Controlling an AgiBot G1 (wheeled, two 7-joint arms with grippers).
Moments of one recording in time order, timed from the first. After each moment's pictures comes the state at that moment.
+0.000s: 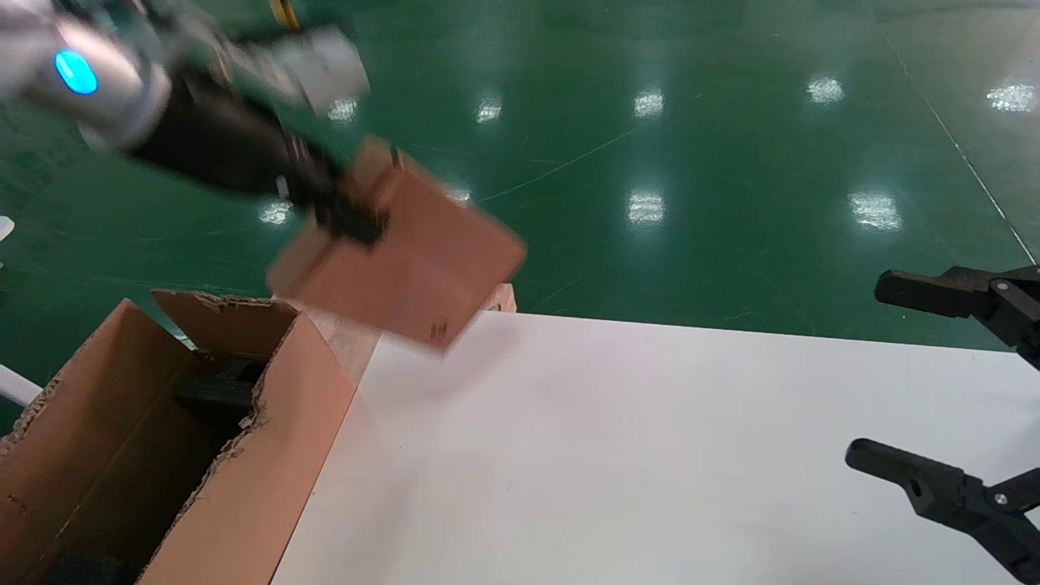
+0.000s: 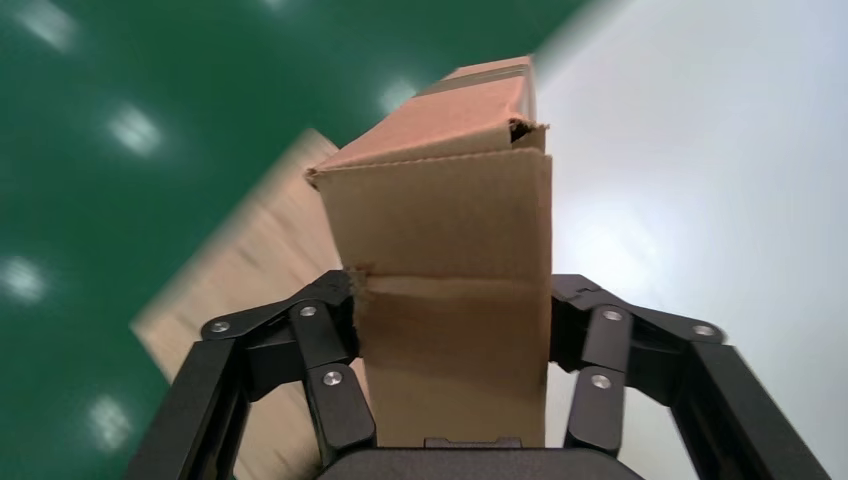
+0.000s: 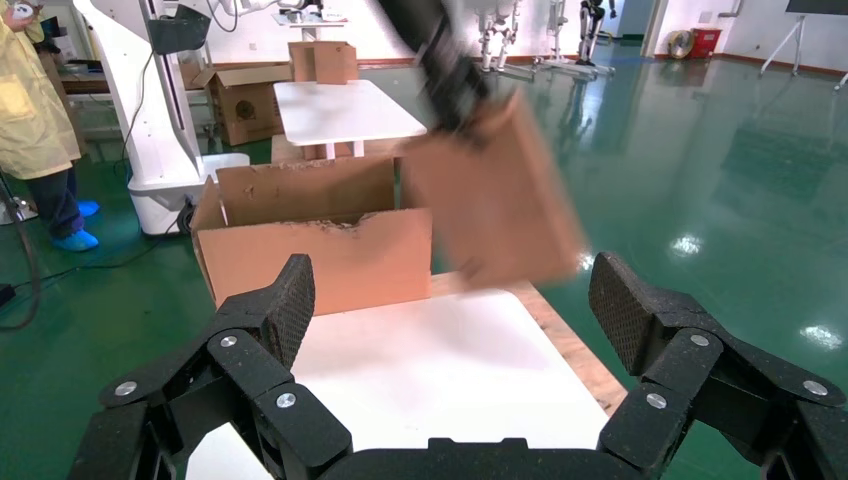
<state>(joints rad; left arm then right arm) -2.41 0.65 1.62 -1.17 1.45 1.33 -1.08 1.08 -0.57 -0.36 1.23 -0.66 -1.44 0.13</state>
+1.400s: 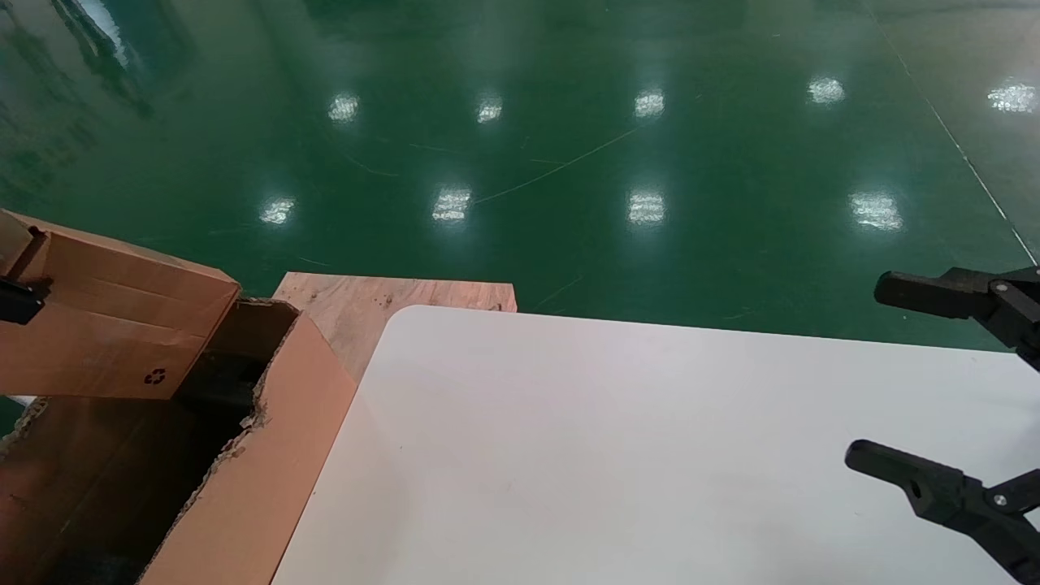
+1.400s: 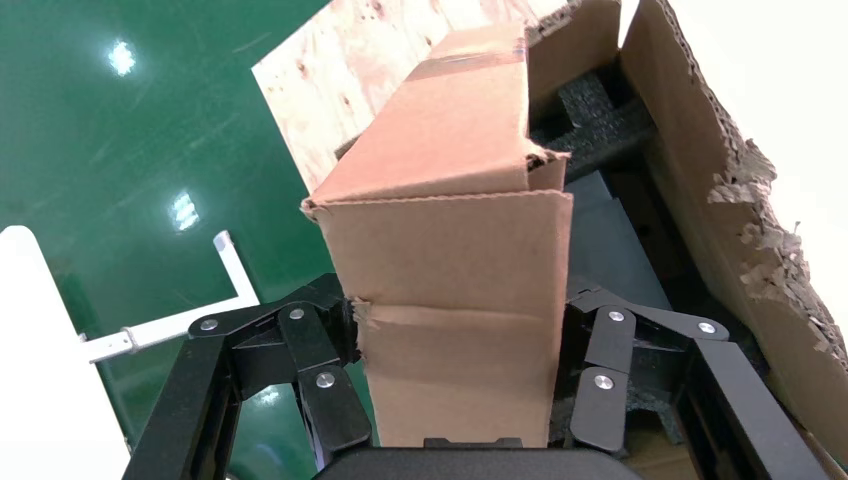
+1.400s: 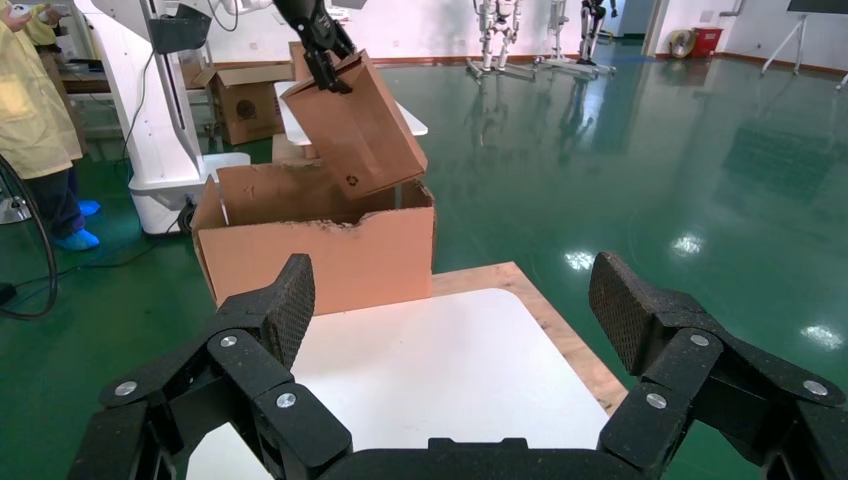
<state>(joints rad) -2.68 0.33 1.73 -0.92 1.69 1.58 -0.68 1.08 -0.57 -0.36 1.23 -0.66 -1.44 0.13</state>
